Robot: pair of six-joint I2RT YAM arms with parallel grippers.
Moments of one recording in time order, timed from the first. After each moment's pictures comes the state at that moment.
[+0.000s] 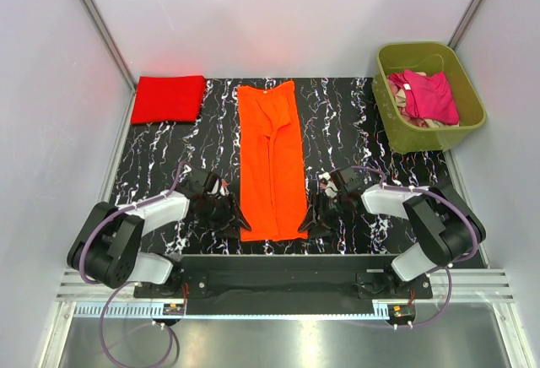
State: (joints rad) left arm -0.41 1.36 0.51 -0.36 0.56 -0.85; right arm 0.51 1.54 0.57 -0.18 -0.69 0.80
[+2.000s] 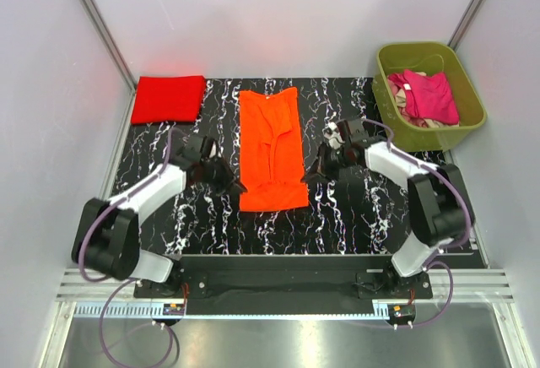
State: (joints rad) left arm -0.35 1.38 0.81 -0.47 0.45 -0.89; right arm 0.35 1.65 1.01 -0.42 -0.69 0.69
